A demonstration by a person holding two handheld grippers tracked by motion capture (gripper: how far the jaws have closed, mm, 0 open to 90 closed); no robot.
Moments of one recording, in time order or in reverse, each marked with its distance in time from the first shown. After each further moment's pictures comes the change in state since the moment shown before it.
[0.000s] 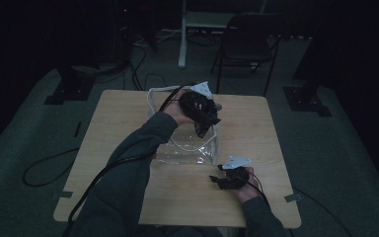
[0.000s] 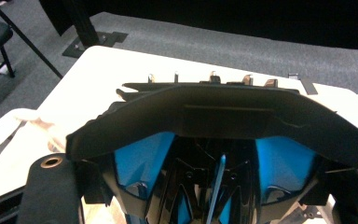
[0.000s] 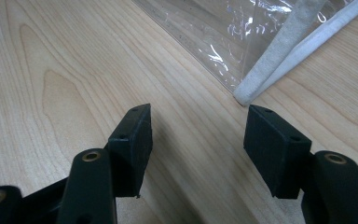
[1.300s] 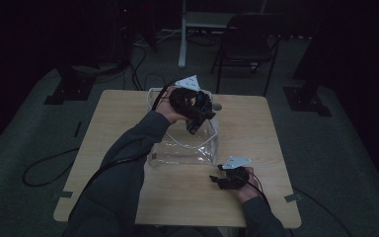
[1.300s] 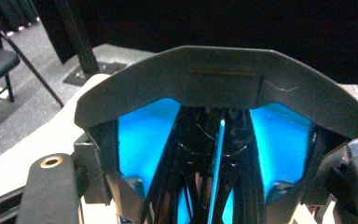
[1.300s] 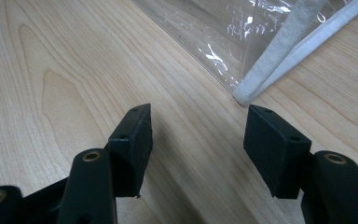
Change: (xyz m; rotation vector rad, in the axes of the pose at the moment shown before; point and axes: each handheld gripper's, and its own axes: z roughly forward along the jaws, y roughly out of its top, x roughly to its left) left arm 0.005 -0.011 -0.029 -0.125 -0.007 -0.046; right arm 0.000 0.000 0.000 -0.001 0.000 0.001
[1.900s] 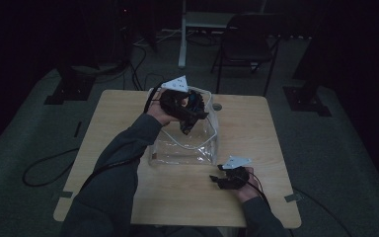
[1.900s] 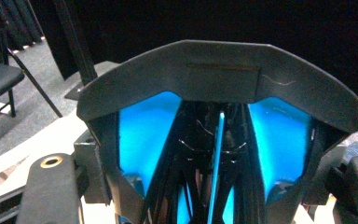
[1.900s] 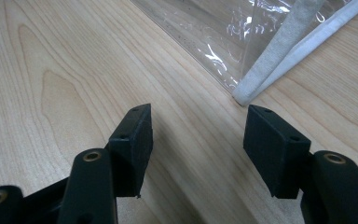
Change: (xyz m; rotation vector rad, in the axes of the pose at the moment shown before) left arm -0.002 -0.013 -0.024 -0.095 -0.019 0.006; right arm 0.000 0.000 0.000 -0.001 -0.001 0.004
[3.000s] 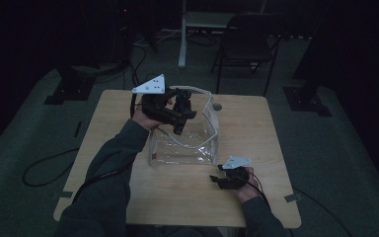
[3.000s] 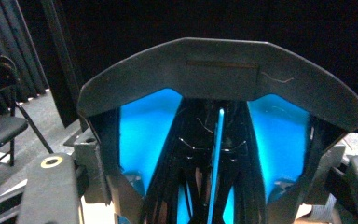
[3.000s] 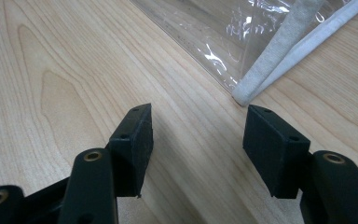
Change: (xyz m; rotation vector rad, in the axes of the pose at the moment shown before) left arm -0.024 -0.004 -0.056 -0.226 -0.014 0.038; right arm 0.000 0.000 0.000 0.001 -0.001 0.000
